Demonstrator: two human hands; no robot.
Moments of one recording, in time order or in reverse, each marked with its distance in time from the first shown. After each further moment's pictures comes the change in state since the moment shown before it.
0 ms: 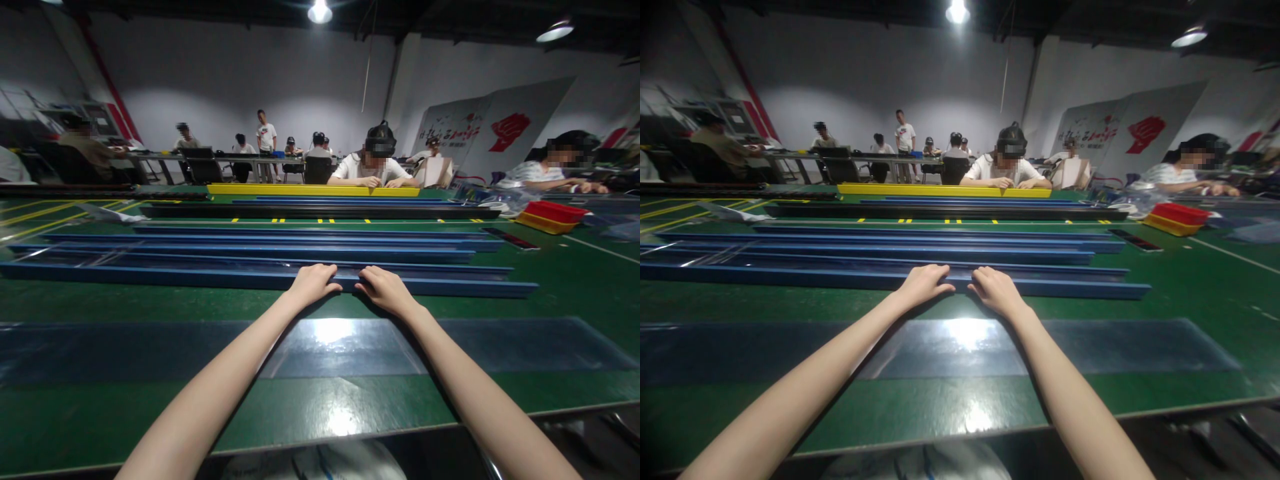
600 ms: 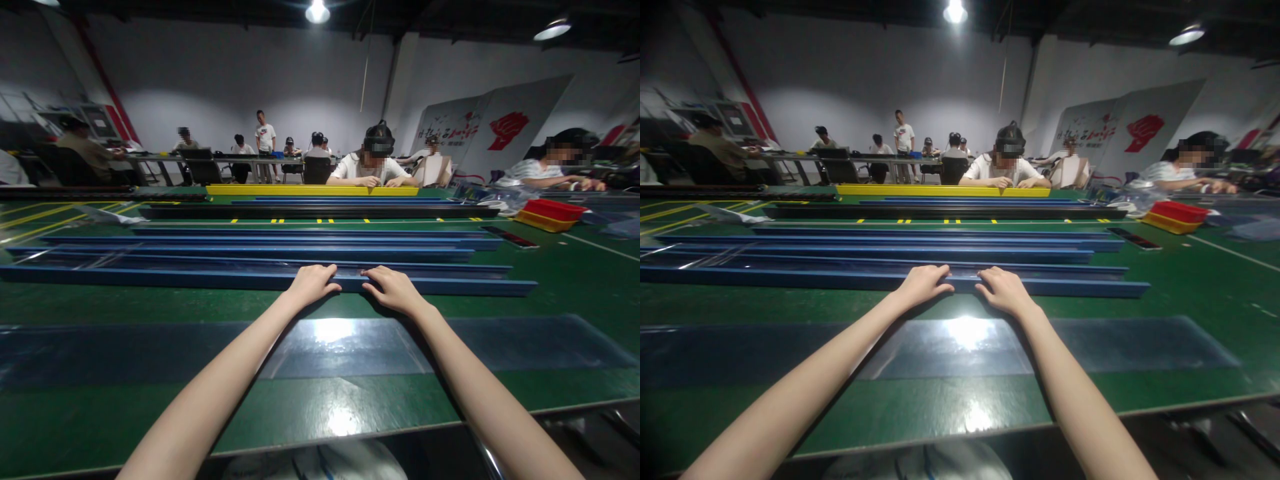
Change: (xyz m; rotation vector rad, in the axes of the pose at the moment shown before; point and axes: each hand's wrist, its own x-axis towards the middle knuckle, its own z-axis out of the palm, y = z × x) left_hand 0.000 0.001 -0.002 -0.002 -0.021 0.008; right_hand -0.008 0.011 -0.007 0.064 -0.098 0.082
